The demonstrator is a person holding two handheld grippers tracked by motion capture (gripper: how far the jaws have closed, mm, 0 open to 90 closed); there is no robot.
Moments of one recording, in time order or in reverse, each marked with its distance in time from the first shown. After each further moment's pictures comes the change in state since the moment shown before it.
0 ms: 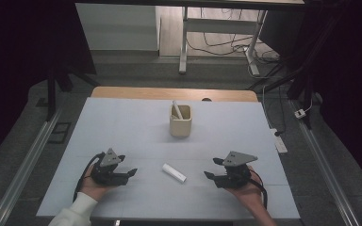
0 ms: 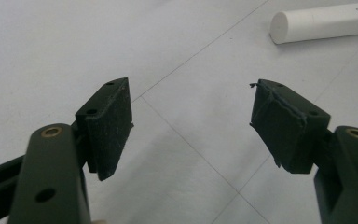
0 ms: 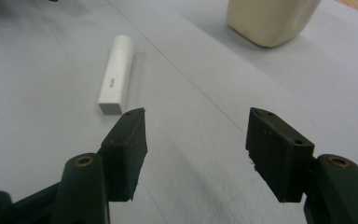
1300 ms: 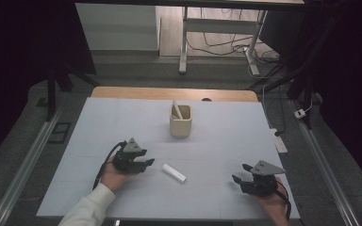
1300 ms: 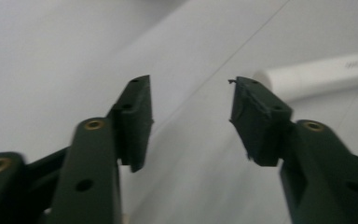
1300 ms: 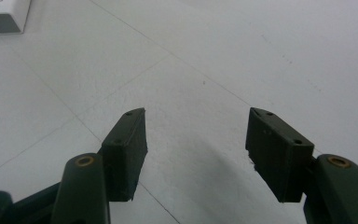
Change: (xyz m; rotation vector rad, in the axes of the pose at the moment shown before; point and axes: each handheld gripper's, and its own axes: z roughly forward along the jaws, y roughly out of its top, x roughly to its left) left arm -0.007 0.039 0.041 0.035 -0.083 0.022; right arm -0.035 -0.073 -0.045 0.031 -0.208 0.093
